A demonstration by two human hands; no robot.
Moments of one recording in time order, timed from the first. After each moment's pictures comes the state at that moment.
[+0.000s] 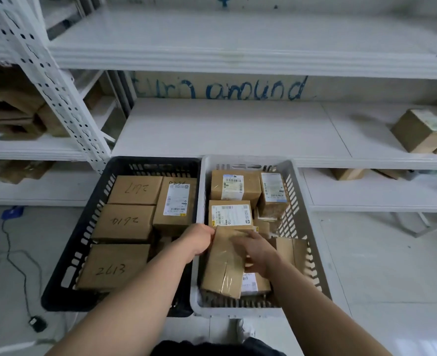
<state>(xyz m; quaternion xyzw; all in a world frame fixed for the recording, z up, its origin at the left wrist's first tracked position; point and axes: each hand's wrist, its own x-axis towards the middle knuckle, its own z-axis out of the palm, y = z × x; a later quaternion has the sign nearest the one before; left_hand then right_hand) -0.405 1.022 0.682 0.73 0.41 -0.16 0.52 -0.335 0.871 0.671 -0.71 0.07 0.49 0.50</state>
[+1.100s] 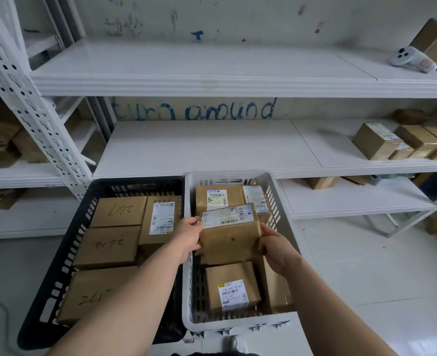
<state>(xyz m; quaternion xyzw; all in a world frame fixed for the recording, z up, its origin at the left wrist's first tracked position) -0.386 1.026 0.706 0.60 0.42 -0.01 0.68 -0.299 0.823 0.681 -0.69 0.04 0.37 0.62</state>
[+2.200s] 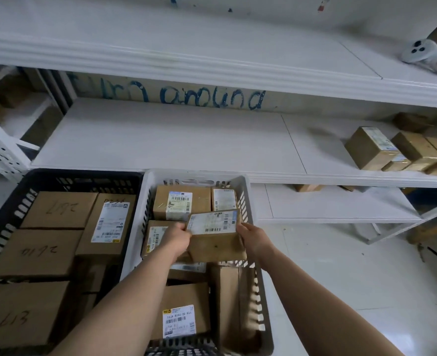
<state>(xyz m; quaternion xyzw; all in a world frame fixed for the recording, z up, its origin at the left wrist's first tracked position) -0.266 0.979 0.638 0.70 0.44 -0.07 0.55 -0.181 0.807 0.674 -0.84 0.00 0.34 0.42</state>
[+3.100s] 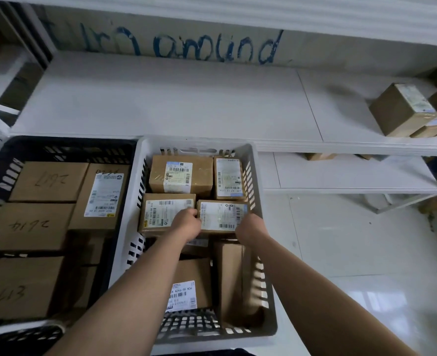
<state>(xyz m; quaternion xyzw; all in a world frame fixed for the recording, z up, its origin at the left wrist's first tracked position) -0.254 0.964 0.586 0.75 0.42 -0.16 0.48 -0.181 0.818 0.624 -0.92 -0.06 0.37 0.13</state>
